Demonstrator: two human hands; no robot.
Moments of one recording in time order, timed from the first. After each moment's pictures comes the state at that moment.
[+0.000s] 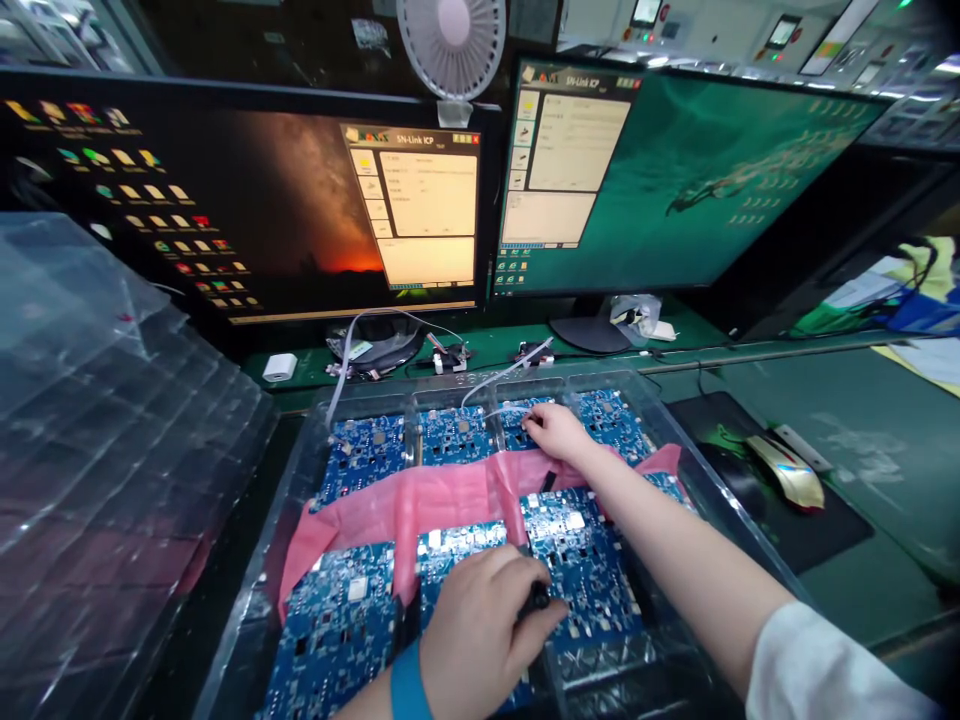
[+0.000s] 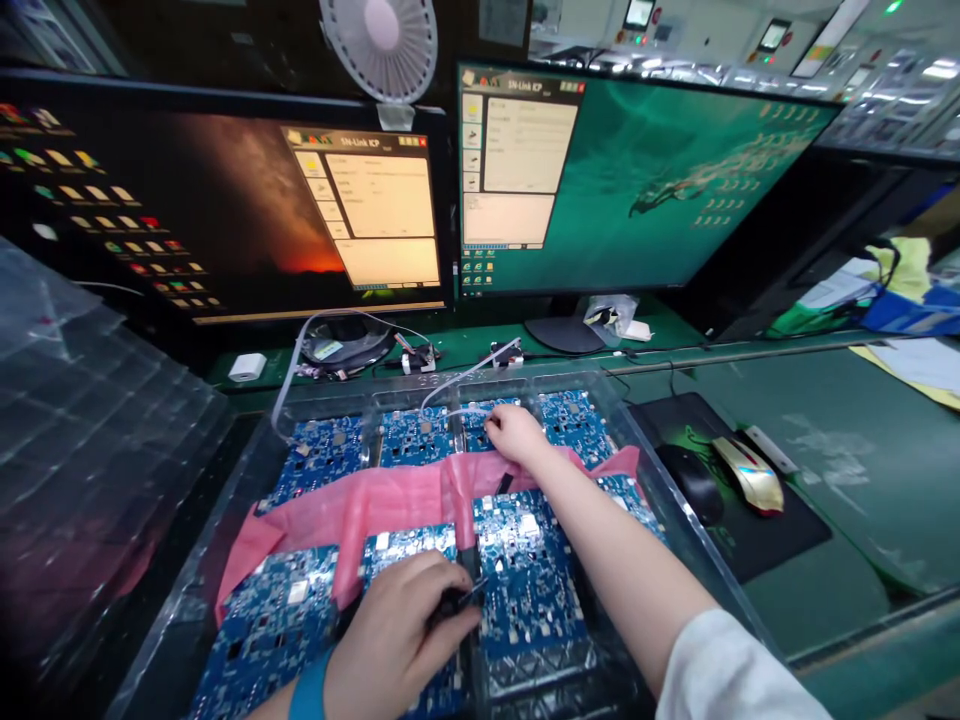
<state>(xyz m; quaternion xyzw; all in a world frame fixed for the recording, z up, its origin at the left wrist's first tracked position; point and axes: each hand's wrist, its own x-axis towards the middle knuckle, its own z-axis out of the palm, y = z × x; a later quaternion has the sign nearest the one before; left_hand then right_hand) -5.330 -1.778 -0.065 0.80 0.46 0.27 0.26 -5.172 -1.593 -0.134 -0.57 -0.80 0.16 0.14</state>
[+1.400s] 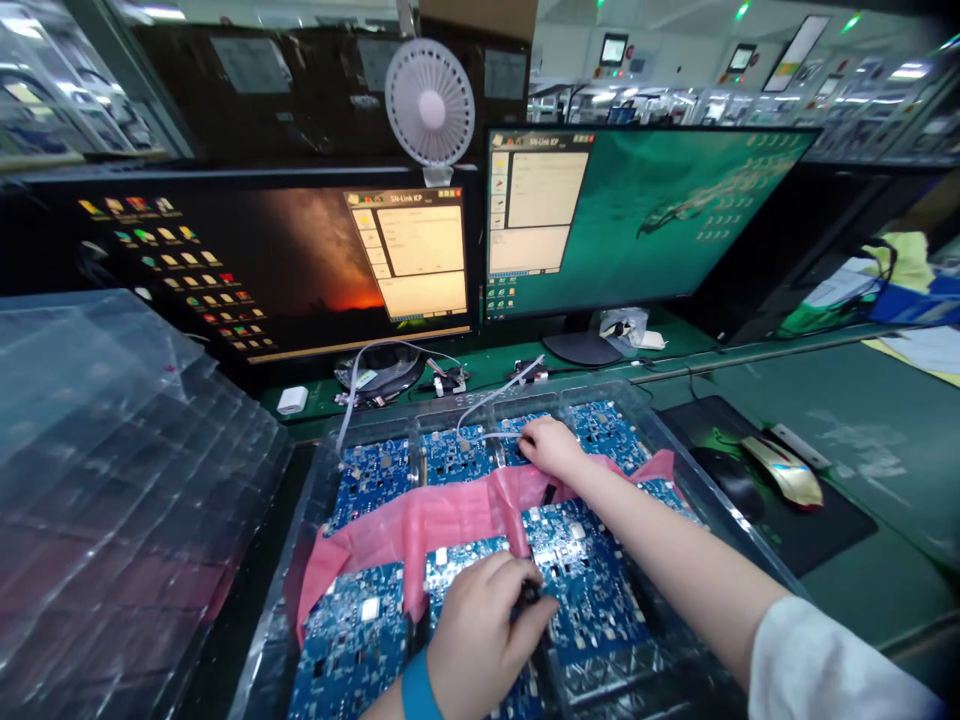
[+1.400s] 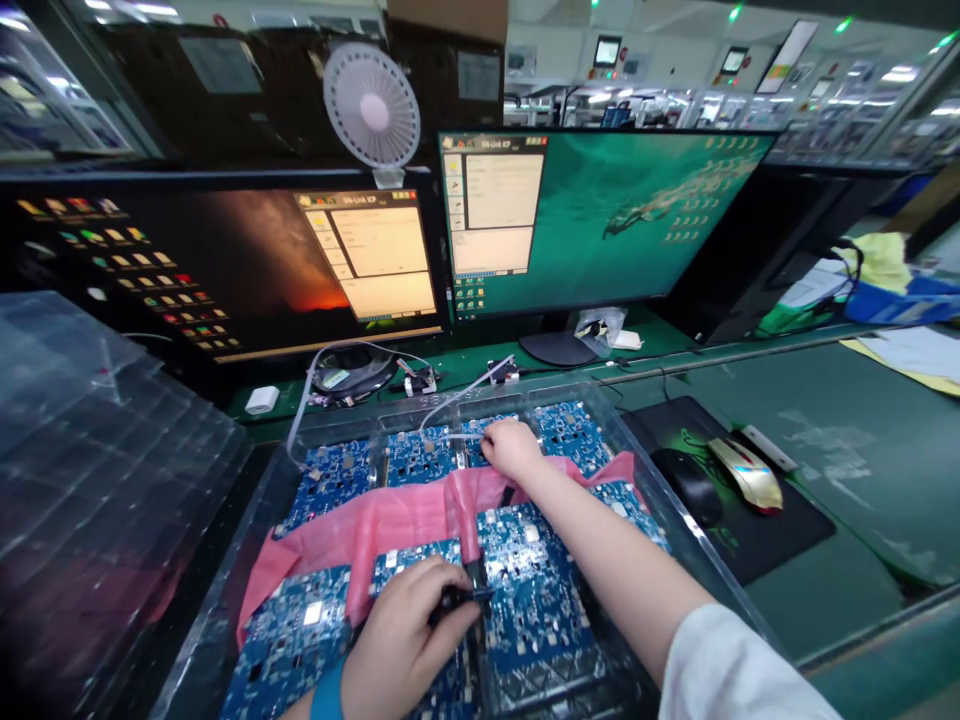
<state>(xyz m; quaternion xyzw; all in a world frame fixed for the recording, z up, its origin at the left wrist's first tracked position) -5.331 -1.776 -0.062 0.80 0.49 0.26 0.25 -5.181 -1.603 -0.119 -0.53 -0.84 0.07 0.09</state>
